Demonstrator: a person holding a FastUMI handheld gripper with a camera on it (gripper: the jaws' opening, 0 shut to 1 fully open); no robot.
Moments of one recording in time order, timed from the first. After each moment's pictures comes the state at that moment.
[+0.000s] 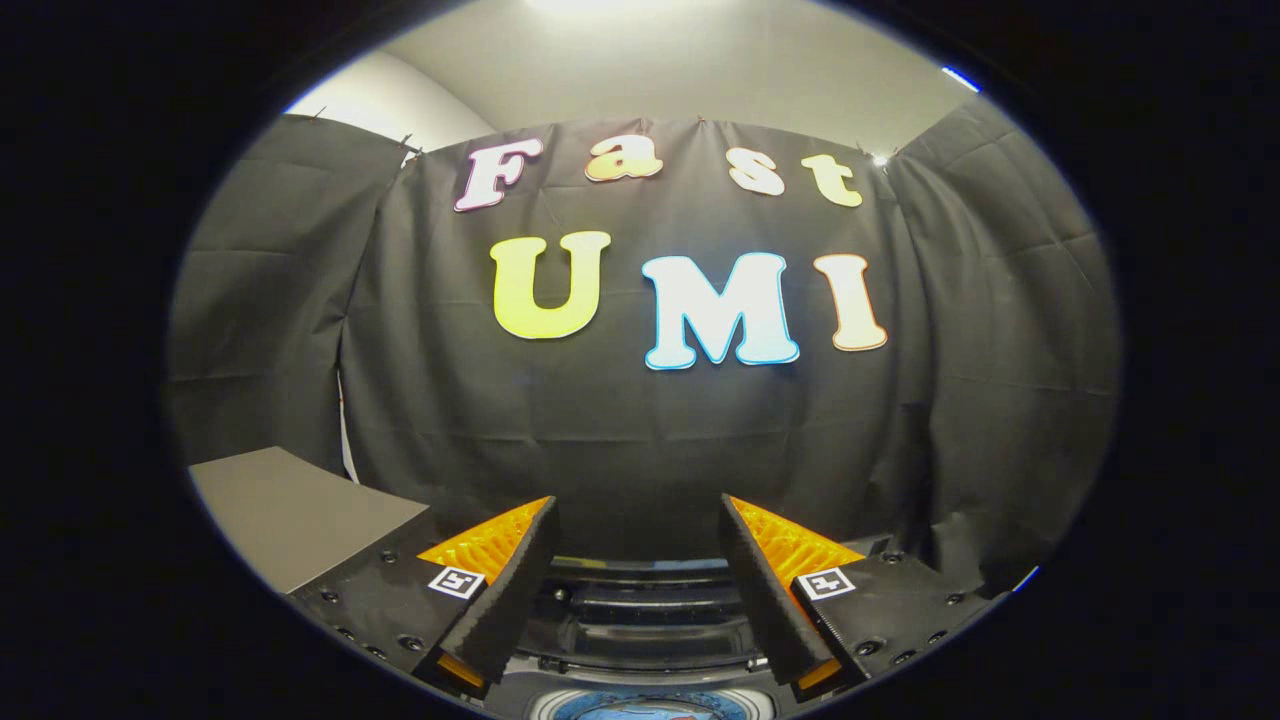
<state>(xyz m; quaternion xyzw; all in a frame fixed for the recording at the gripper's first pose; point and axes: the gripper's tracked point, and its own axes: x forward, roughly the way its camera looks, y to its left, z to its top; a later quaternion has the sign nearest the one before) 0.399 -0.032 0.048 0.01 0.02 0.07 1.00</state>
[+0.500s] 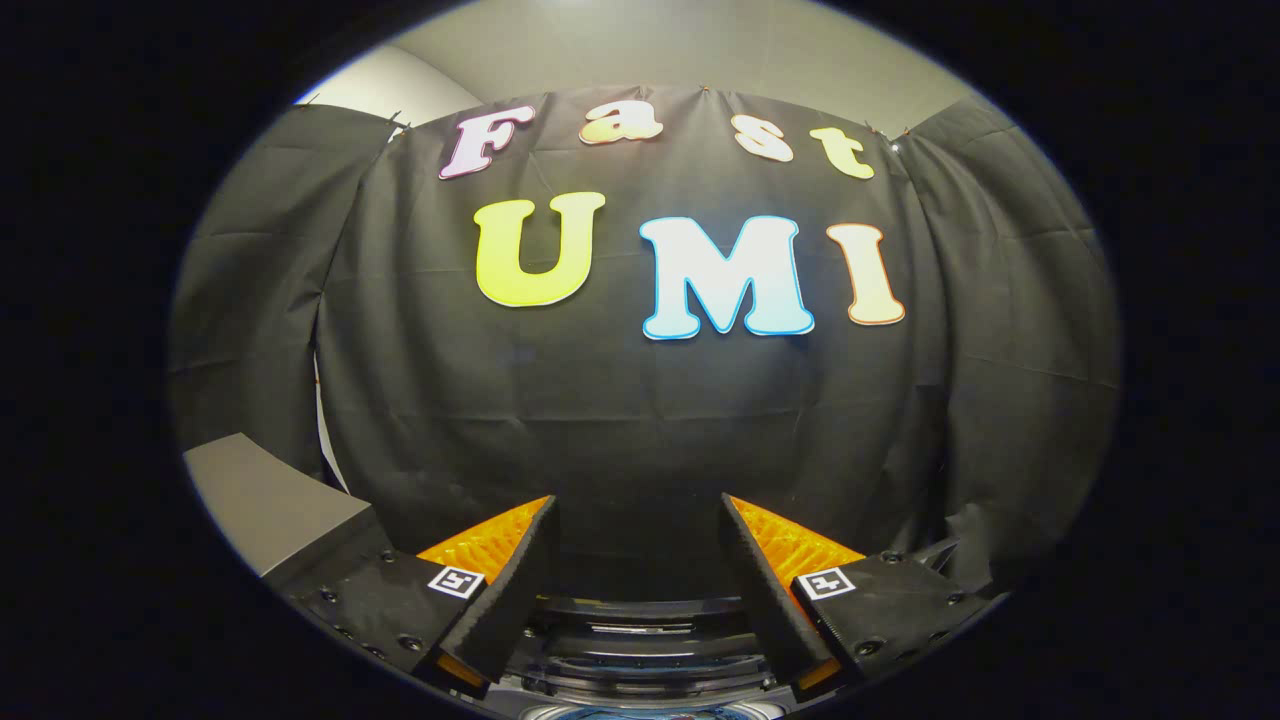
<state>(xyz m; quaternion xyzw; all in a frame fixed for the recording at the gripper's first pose) 0.467 -0.023 0.008 0.01 0.06 0.06 1.00</state>
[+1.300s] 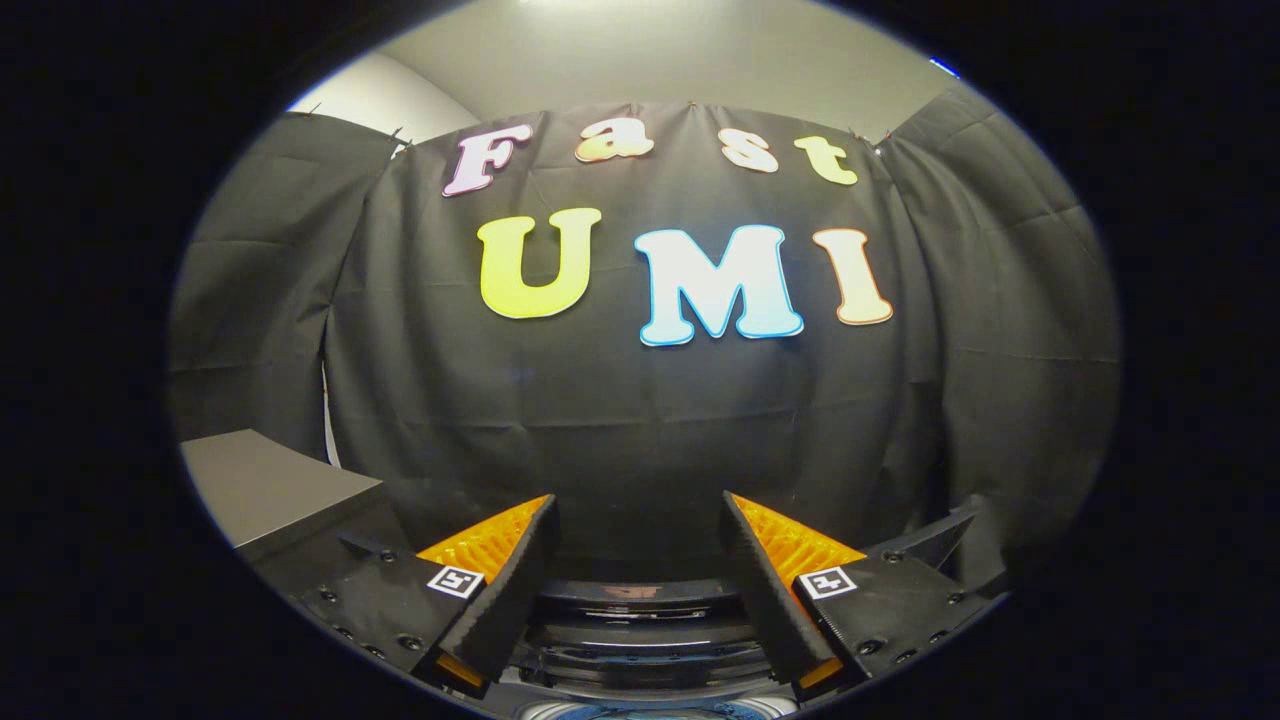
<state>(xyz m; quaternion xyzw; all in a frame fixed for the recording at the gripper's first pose) 0.428 -0.029 -0.009 0.03 0.01 0.06 1.00</state>
